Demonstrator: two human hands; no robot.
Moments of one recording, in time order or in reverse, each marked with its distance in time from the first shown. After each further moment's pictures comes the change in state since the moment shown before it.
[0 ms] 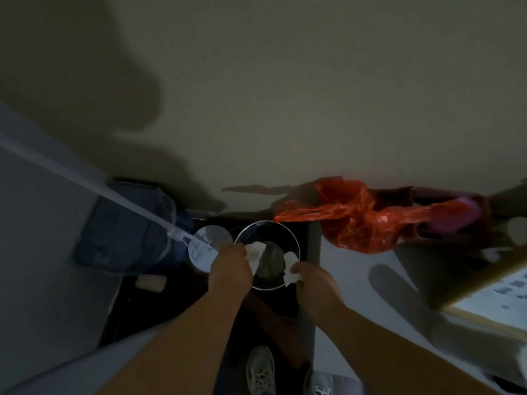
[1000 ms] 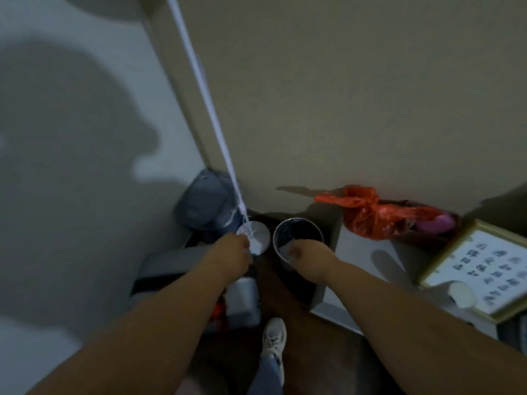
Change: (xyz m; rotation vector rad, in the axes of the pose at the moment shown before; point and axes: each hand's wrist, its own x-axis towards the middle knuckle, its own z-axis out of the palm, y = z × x) left_hand -0.294 -0.085 -0.083 -0.096 0.145 0.044; right_hand -0.230 -0.112 -0.003 -0.350 -0.094 -0.328
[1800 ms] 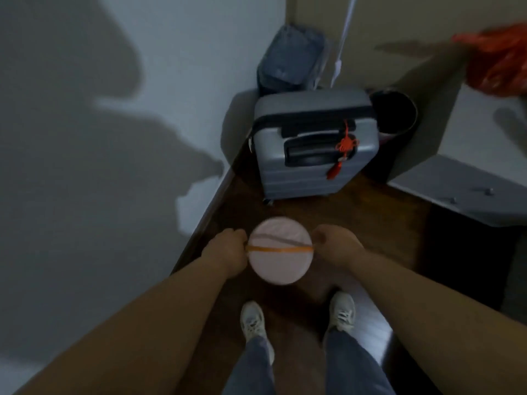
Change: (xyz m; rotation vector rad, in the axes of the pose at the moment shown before) left_hand -0.311 -0.350 0.133 -0.013 -0.356 -0.213; right_hand -0.140 -0.187 0.379 0.058 -0.227 0.159
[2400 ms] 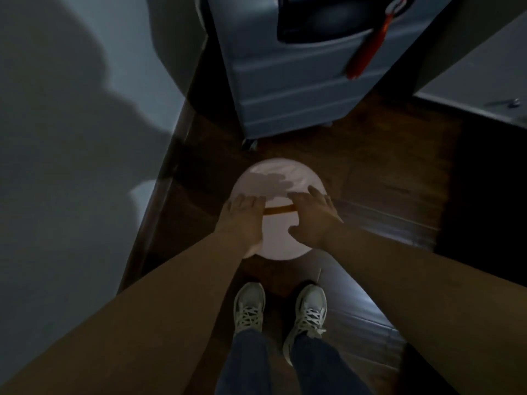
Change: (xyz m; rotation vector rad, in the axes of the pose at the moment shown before) left_hand 0.192 -0.046 0.187 0.259 -0.144 0.276; right_hand 0.171 0.062 0.196 -0.187 -0.008 0.021
